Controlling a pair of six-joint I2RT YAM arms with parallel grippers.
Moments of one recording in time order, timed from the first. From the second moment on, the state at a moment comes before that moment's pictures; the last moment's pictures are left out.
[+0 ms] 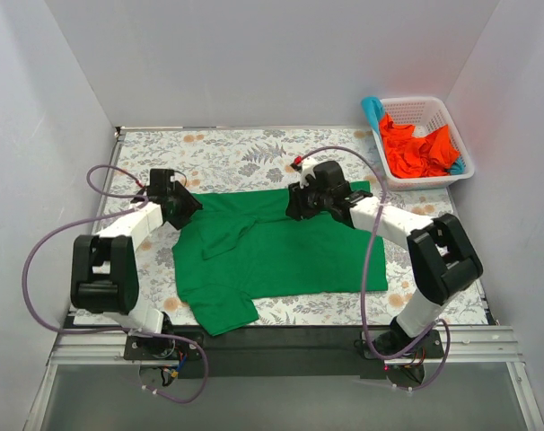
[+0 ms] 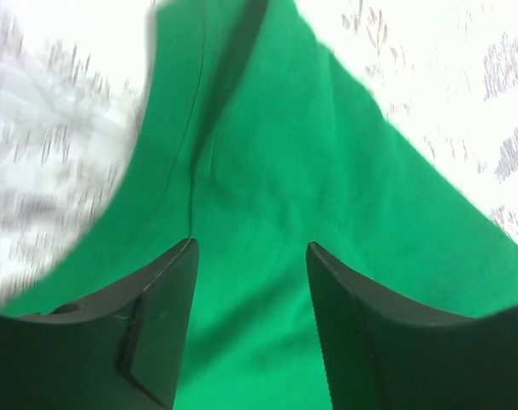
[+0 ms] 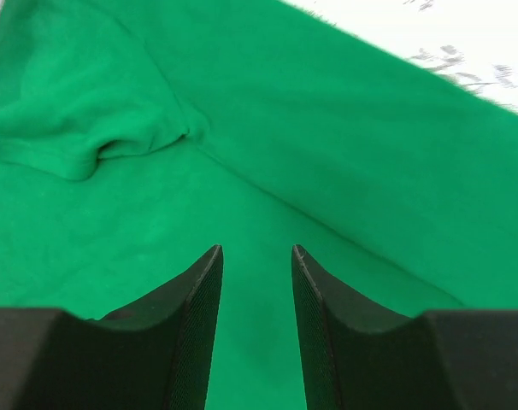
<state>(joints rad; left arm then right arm) -0.05 1.52 0.89 -0.31 0.03 -0.85 0.56 1.64 1.04 -0.05 -0.29 0.13</state>
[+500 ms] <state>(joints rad) -0.05 1.80 1.04 -0.17 0.00 -0.77 0.25 1.69 0.99 -0.04 -0.15 0.12</state>
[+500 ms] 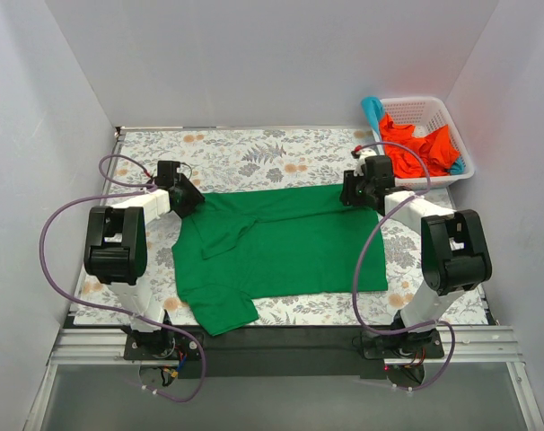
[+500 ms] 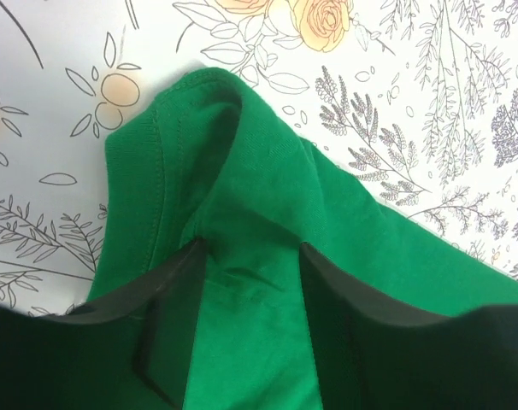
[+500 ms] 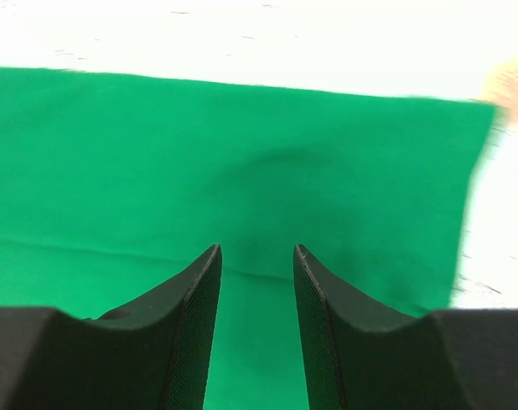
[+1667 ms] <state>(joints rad) 0.13 1.67 0.99 -0.21 -0.22 -0.68 0.13 2.14 1.46 -0.05 -0.32 0.09</state>
